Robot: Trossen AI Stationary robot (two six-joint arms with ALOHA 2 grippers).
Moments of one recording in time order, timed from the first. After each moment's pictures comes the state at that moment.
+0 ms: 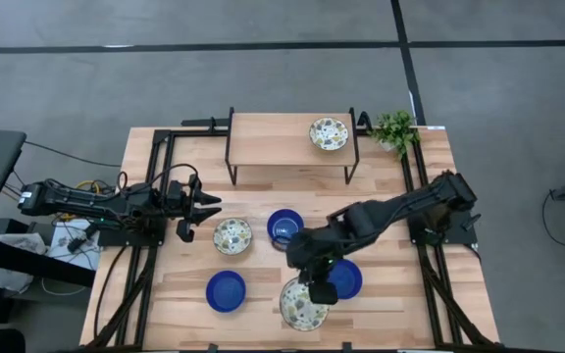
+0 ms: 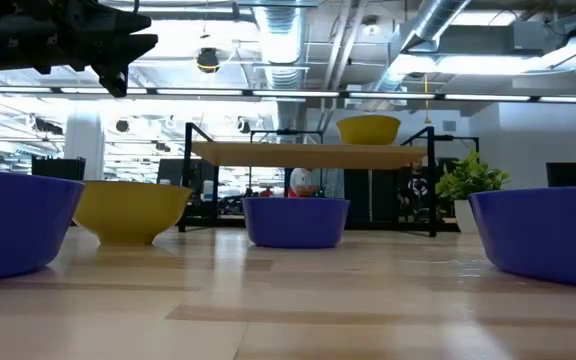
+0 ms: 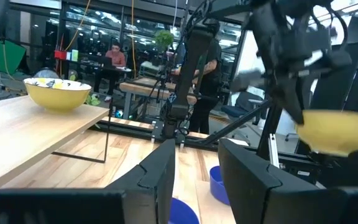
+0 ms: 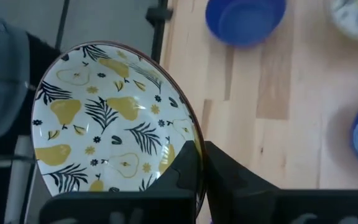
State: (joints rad) left arm -0.08 0.32 0.09 0.54 -0.07 -0.14; right arm 0.37 1.82 1.85 -0.98 -0.22 0.33
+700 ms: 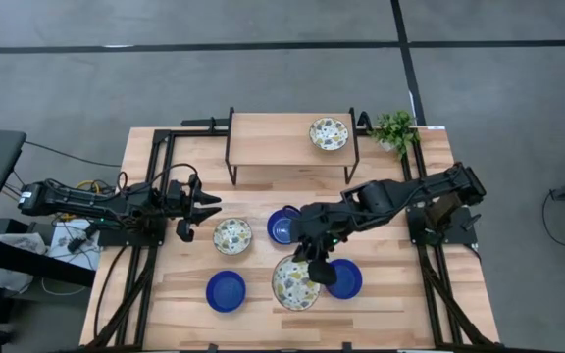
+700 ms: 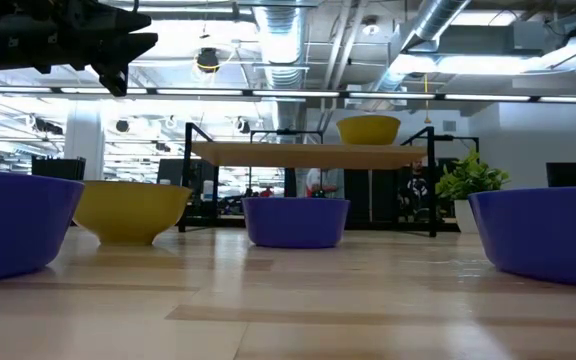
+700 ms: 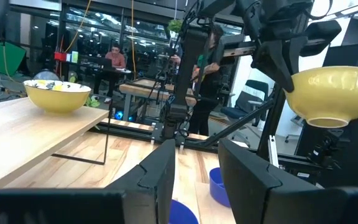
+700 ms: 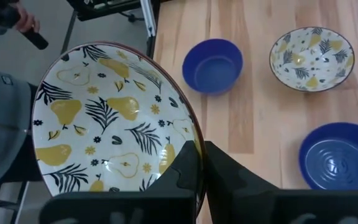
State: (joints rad) left arm -0.08 0.32 0.09 0.55 -0.07 -0.14; right arm 0.31 1.74 1.86 -0.94 -0.15 0.32
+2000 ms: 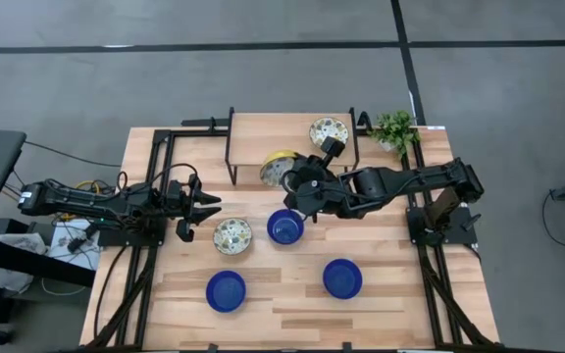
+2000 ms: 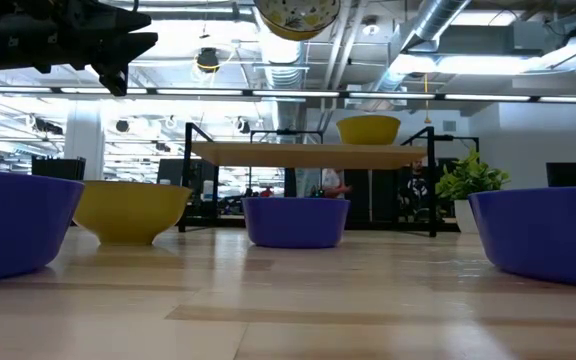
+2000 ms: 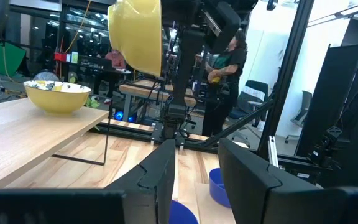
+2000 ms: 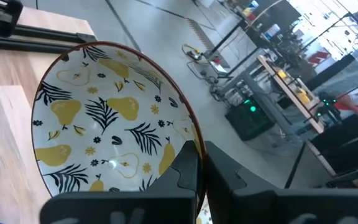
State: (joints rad) left arm -0.08 0.32 0.09 0.55 -0.07 -0.14; right arm 0.22 1.74 1.86 -0.88 1.05 -0.04
